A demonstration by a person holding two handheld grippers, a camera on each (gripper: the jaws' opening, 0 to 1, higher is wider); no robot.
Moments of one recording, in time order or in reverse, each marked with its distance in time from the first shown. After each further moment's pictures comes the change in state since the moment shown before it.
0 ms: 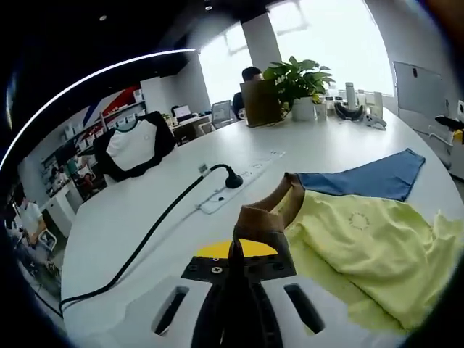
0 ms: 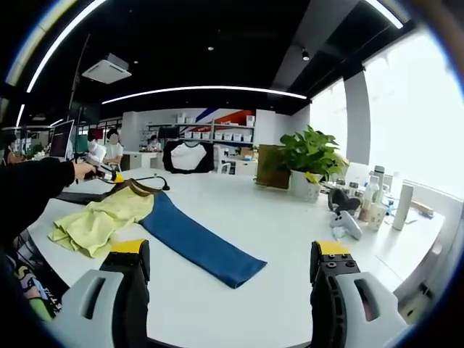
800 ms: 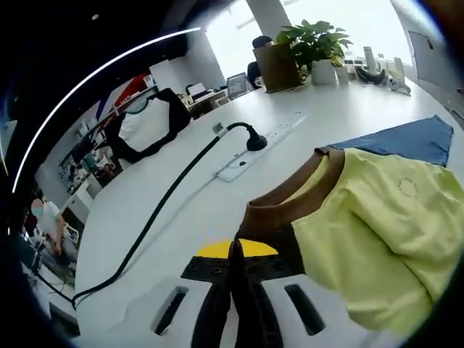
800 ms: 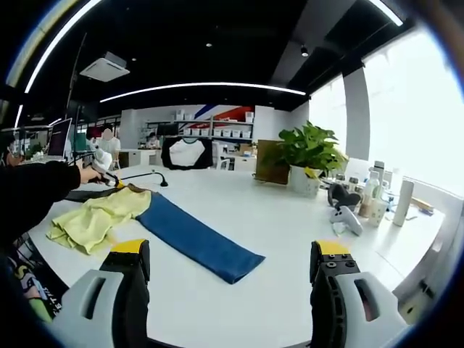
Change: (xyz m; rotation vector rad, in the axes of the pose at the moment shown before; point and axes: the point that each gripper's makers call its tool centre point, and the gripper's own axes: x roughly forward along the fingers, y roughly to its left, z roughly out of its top) left arm 0.033 0.021 -0.048 0.067 0.168 0.130; right arm 0.007 -0.005 -0.010 0.010 0.026 -0.002
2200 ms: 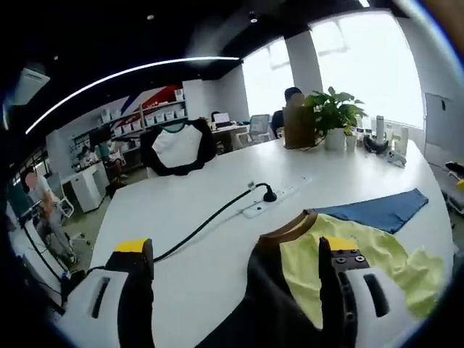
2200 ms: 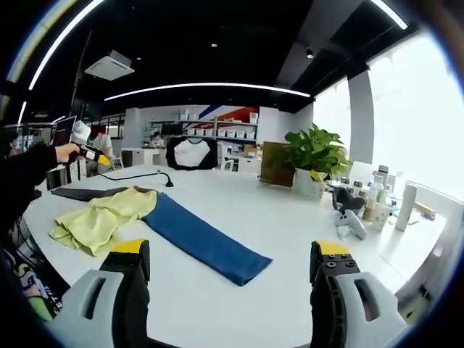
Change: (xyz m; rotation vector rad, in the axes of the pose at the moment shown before) left arm -0.153 0.045 0.039 -0.278 -0.217 0.011; right arm -0.002 0.015 0.006 -0.020 -0.008 0.019
